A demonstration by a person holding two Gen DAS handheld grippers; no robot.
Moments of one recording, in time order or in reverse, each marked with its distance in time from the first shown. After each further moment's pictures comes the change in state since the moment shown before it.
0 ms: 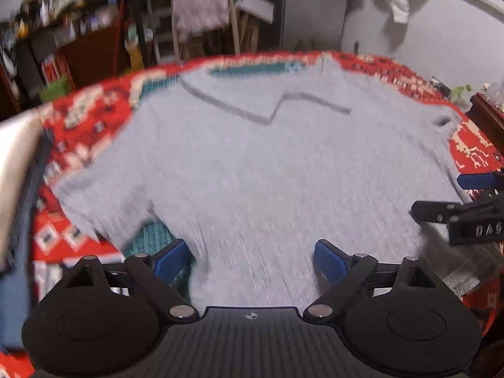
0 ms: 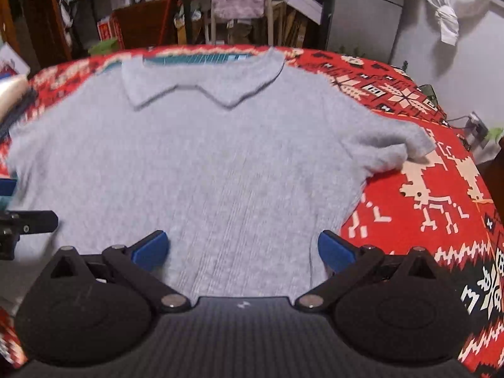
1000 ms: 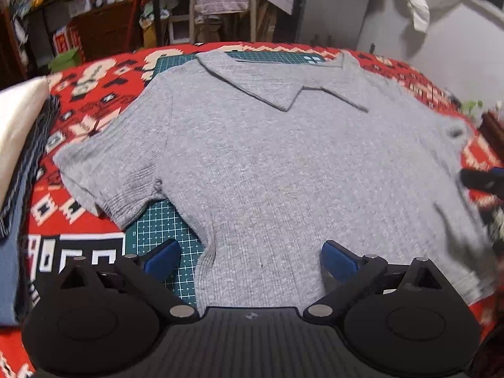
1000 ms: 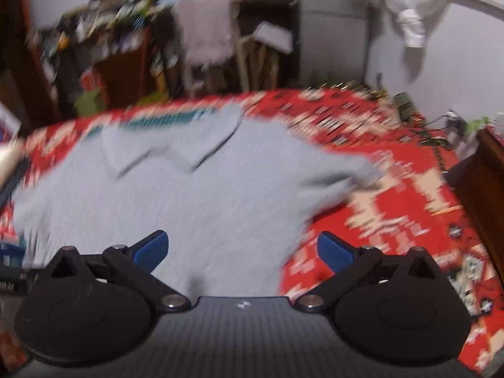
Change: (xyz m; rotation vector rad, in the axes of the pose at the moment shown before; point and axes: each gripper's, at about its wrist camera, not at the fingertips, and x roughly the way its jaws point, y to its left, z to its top) left arm -0.003 0.016 0.003 -0.114 0.016 -0.023; right arm -0.050 -0.065 0.025 0.174 -0.157 -0.021
